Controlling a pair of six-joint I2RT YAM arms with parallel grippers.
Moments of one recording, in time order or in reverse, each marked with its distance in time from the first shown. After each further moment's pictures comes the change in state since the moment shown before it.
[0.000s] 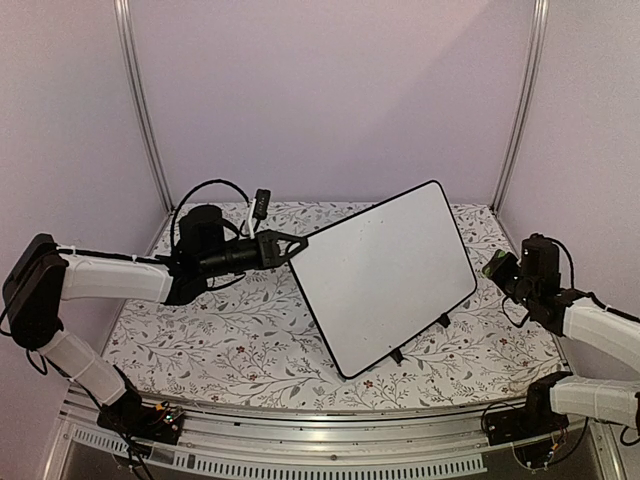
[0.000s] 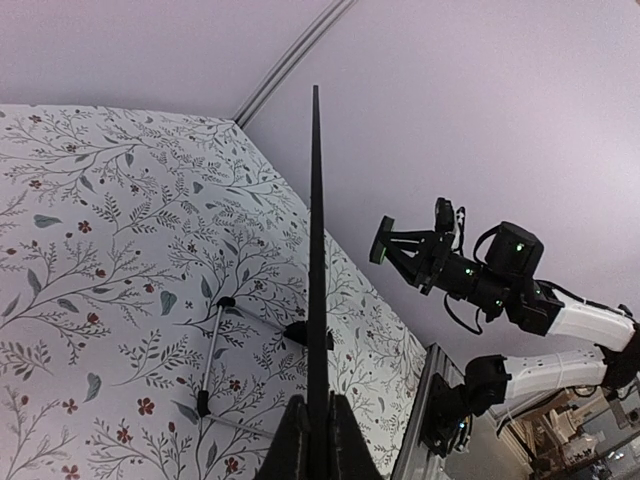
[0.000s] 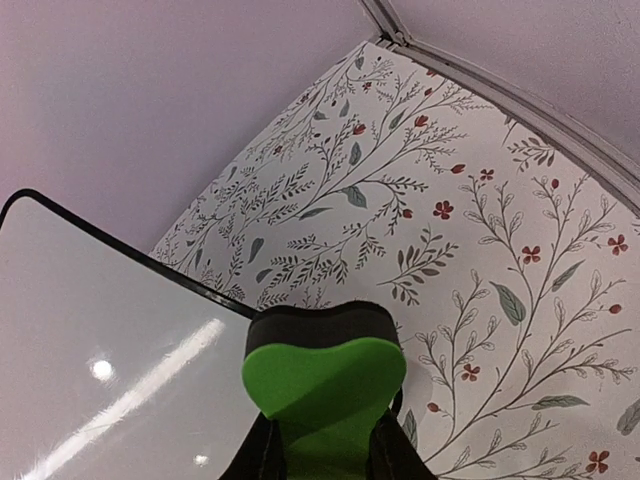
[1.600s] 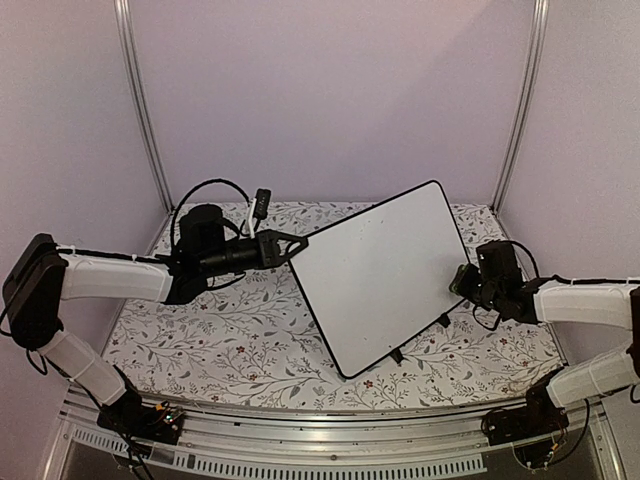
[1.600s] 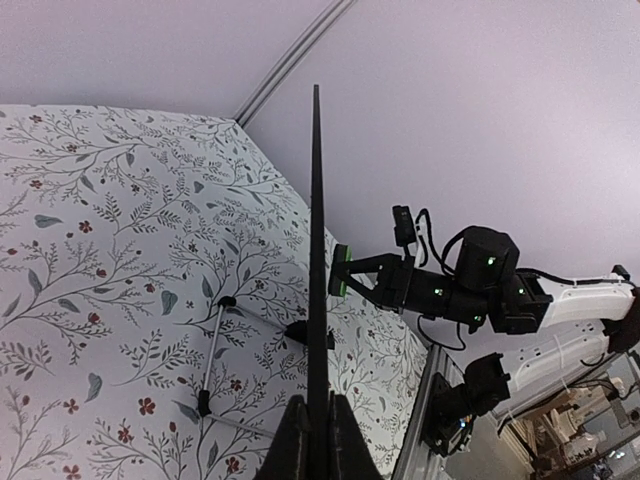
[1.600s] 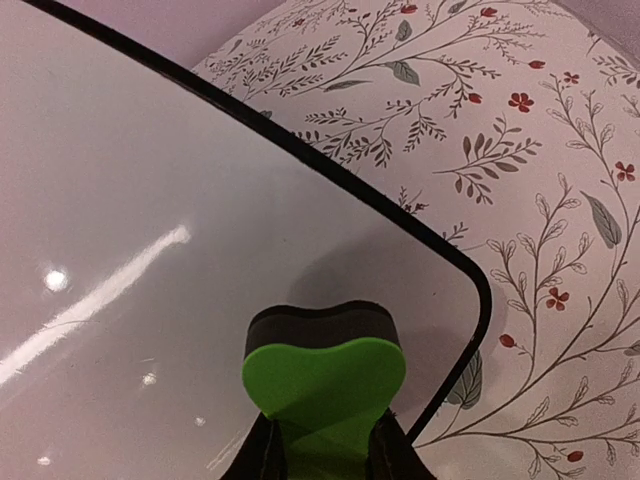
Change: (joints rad) left arm 0.000 0.000 0.005 -0.010 0.000 0.004; right arm 0.219 0.295 0.085 0.008 0.060 0.000
